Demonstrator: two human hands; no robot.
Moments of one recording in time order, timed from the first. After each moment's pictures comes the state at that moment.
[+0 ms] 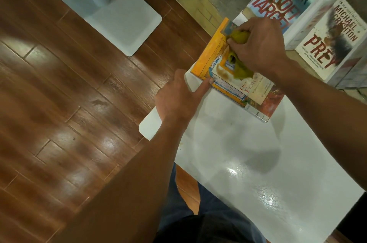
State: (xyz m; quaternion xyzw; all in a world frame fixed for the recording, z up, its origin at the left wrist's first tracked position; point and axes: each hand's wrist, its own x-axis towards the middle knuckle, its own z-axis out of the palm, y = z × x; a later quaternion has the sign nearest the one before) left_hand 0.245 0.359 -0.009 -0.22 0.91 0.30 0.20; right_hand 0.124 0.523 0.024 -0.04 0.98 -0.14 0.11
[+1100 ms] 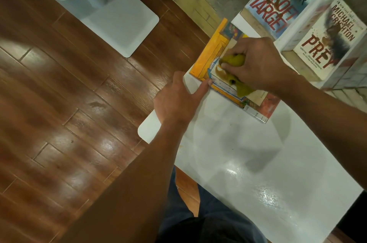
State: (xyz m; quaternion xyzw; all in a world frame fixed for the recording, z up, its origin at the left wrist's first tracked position) left_hand 0.244 0.359 -0.009 -0.22 0.91 0.31 0.19; right_hand 0.144 0.535 0.028 -0.11 0.96 -0.16 0.18
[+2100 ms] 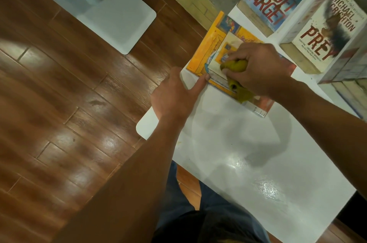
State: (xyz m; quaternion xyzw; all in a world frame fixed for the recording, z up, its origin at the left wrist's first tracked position) left_hand 0.243 0.359 -0.008 -0.22 0.91 0.30 0.19; right_hand 0.170 0.545 0.030 -0.11 0.96 -0.21 0.17
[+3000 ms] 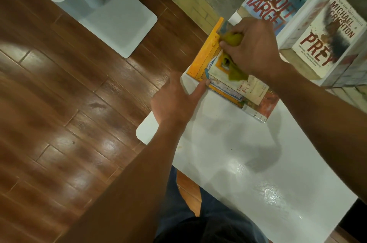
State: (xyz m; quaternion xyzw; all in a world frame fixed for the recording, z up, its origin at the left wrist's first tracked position) left_hand 0.244 0.358 -0.011 -0.21 0.91 0.30 0.17; right_hand 0.127 0.523 0.022 -0.05 0.97 -0.19 0.10
